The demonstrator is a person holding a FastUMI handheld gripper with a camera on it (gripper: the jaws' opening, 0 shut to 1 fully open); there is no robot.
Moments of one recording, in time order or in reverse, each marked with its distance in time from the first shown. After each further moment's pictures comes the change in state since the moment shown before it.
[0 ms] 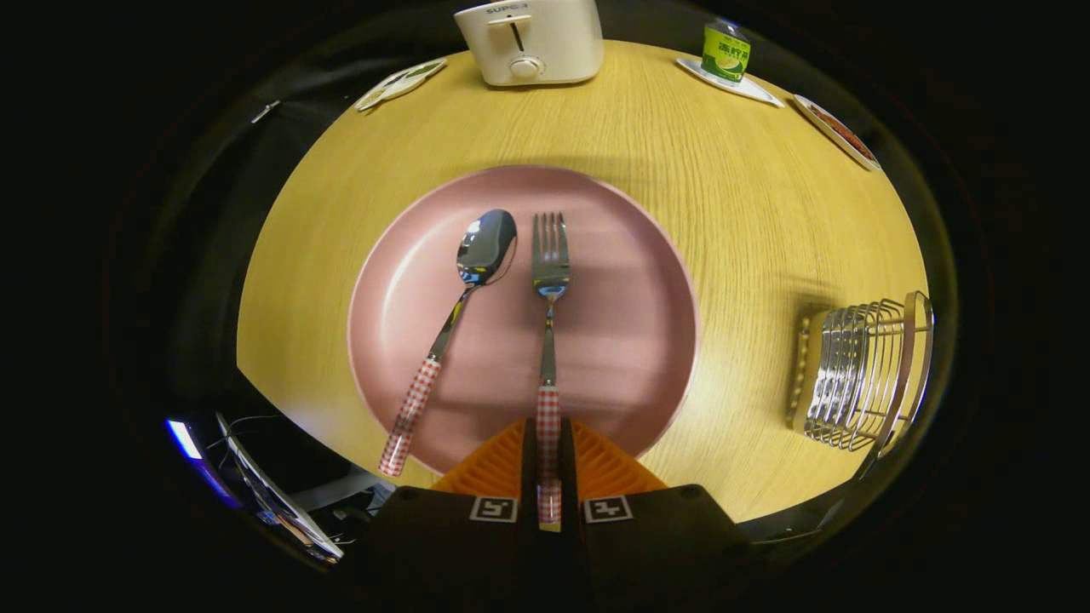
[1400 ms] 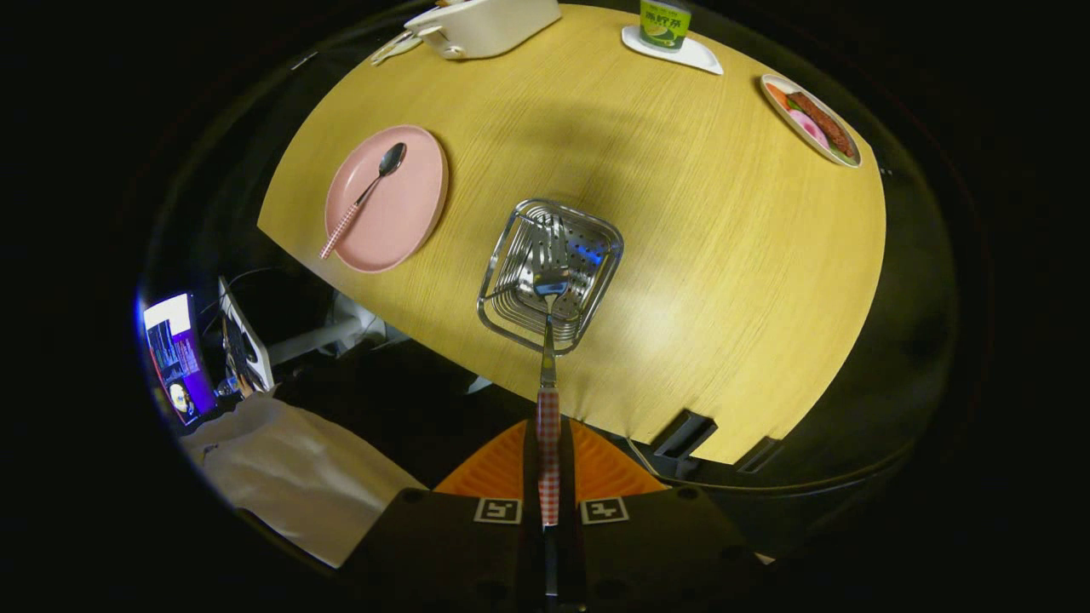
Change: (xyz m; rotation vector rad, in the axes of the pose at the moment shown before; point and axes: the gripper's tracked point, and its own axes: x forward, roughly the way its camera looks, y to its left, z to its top) arm -0.175 -0.224 -0.032 -0.307 0.453 0.007
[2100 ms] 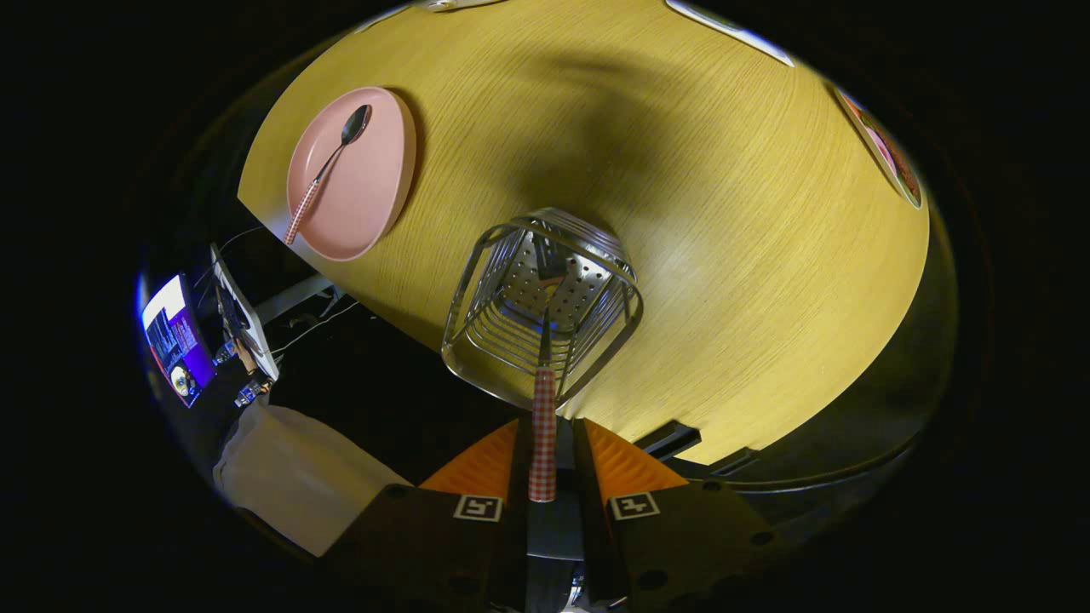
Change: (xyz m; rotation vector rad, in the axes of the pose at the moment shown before) arm 0.021 -0.014 0.041 -0.055 0.190 0.000
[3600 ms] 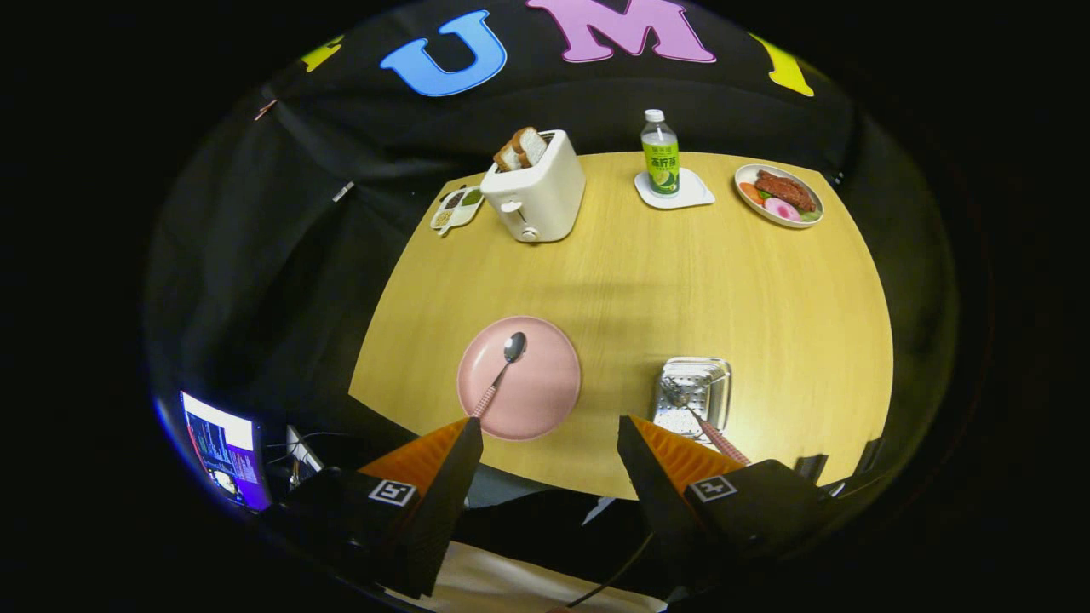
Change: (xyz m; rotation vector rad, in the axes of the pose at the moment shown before) arm -0.116 0.158 0.032 0.282 -0.969 0.173
